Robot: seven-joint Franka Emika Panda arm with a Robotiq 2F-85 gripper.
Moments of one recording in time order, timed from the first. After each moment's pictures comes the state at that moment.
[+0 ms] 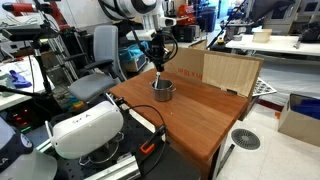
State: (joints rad) arm 0.12 0.27 0.03 -2.22 -0.12 2.48 0.17
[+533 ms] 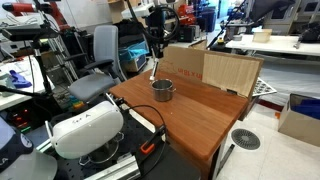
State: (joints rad) arm 0.09 0.11 0.03 -2.22 -0.07 2.30 0.10
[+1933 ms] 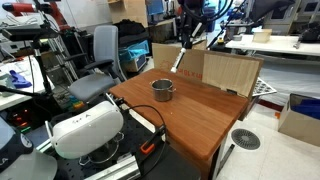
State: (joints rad) arm -0.05 0.28 -0.06 -1.84 0.00 1.92 -0.05
